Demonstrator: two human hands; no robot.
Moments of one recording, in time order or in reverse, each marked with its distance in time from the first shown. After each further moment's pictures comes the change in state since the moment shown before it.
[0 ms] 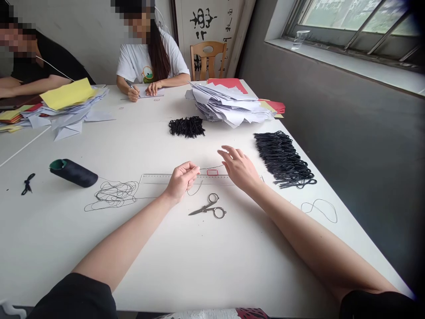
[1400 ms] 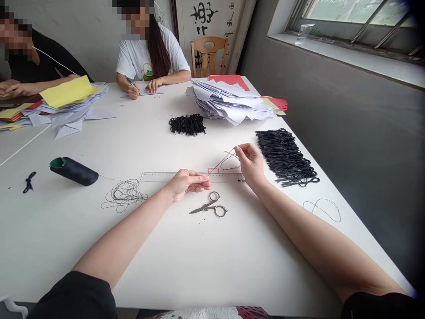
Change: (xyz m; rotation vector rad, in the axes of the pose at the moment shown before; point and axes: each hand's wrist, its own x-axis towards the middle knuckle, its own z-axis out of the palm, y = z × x) left_hand 0.003 0.001 -0.005 -0.021 -0.160 -0.385; right_hand -0.003 0.015 0.019 0.875 0.381 0.617
